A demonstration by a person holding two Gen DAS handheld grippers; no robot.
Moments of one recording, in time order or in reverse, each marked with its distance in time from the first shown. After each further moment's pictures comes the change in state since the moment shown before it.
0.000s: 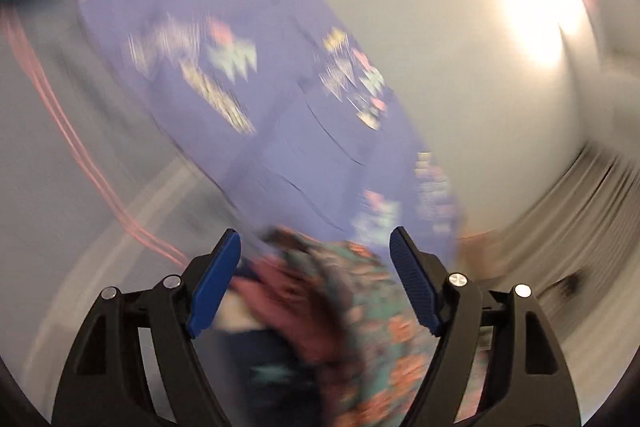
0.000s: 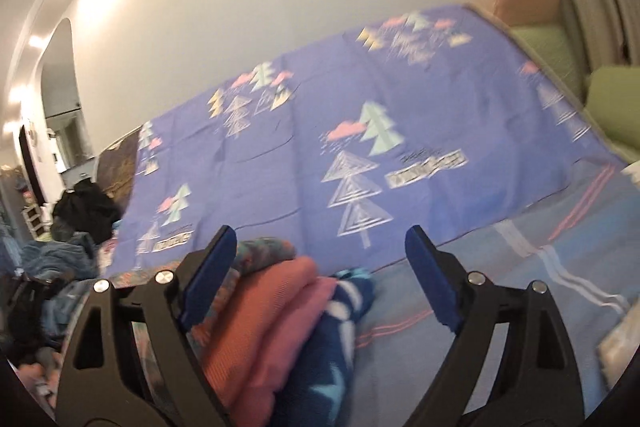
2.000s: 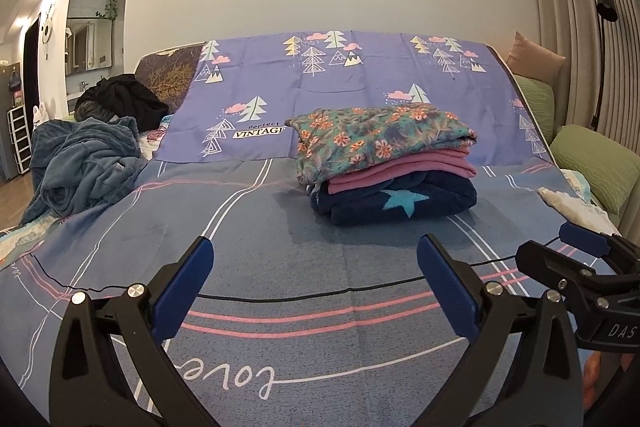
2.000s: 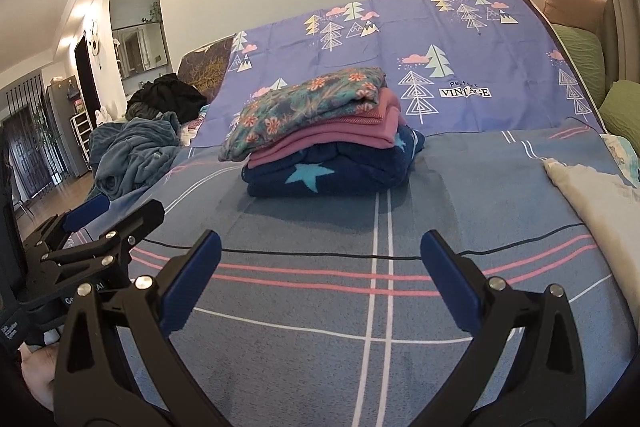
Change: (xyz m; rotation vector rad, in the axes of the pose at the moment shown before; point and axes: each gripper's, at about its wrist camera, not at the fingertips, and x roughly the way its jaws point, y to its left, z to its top) left arm -0.229 -0.120 -0.170 0.740 0.035 0.359; right arm -0.246 0.060 -0.110 -0.188 0.278 0.238
